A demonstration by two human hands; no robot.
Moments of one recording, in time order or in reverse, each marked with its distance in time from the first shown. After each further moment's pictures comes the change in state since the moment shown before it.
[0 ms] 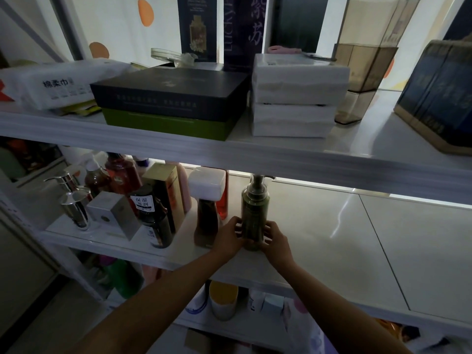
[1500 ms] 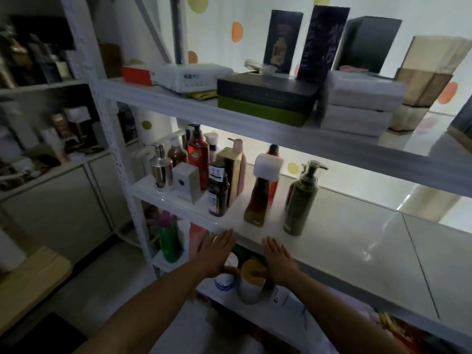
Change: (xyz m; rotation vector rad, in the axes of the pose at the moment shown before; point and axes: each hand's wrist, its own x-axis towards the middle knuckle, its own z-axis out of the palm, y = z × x) left_hand -0.157 -0.058 -0.093 0.992 -0.258 -0.010; right_hand -0.098 -0.040 0.062 -0.944 -0.551 -0.172
